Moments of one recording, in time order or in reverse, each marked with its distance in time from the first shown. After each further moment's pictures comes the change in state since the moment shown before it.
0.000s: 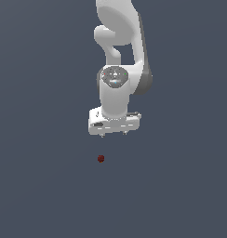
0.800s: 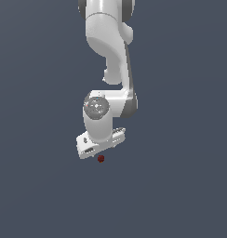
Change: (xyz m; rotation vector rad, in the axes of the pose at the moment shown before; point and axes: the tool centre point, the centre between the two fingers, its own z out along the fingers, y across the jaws) arm 0.043 0.054 0.064 0.002 0.012 -0.301
